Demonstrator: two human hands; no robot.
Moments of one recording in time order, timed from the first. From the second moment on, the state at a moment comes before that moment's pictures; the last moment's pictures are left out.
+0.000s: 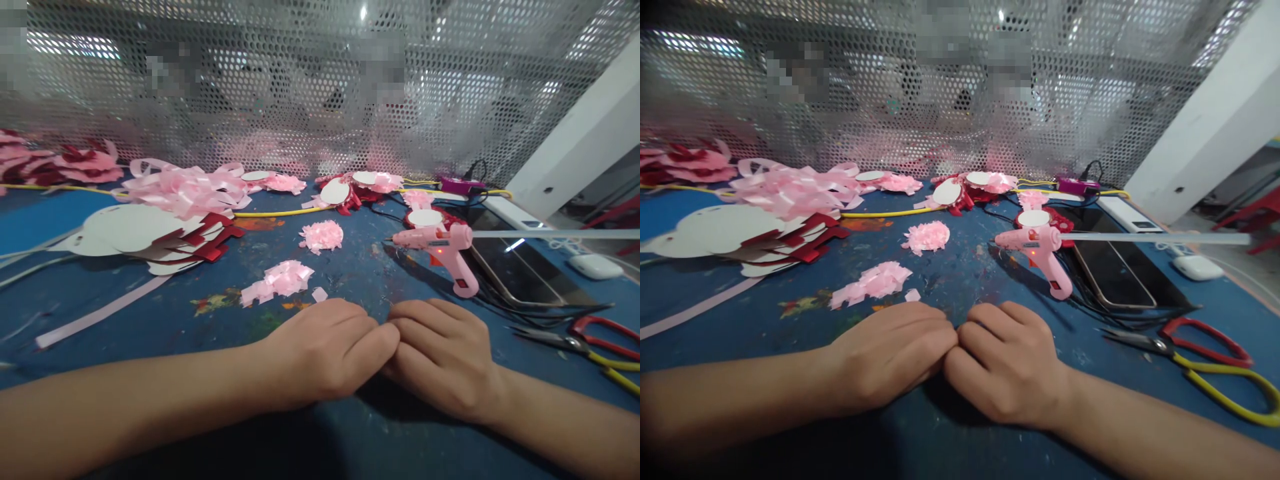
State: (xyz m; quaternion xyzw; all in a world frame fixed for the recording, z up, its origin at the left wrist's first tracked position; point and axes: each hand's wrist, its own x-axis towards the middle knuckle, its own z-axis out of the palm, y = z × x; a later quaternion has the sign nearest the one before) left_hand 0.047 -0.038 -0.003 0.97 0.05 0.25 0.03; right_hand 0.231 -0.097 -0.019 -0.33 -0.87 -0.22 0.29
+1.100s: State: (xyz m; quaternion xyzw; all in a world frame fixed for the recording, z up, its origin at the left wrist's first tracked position) left_hand 0.052 -0.023 -0.010 0.79 0.28 0.30 0.47; right_hand 0.231 -0.084 -0.024 -0.50 -0.76 0.09 0.40
